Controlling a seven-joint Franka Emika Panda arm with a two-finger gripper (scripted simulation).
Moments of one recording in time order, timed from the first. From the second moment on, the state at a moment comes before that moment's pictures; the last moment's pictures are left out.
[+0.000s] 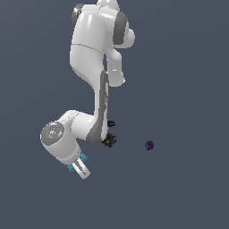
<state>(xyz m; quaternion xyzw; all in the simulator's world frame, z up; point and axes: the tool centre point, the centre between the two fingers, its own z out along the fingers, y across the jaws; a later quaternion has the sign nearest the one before) 0.131 -0.181 0.022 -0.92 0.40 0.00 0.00</state>
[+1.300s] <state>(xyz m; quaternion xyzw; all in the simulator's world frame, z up) 0.110 -0.137 0.074 -0.92 0.40 0.00 0.00</state>
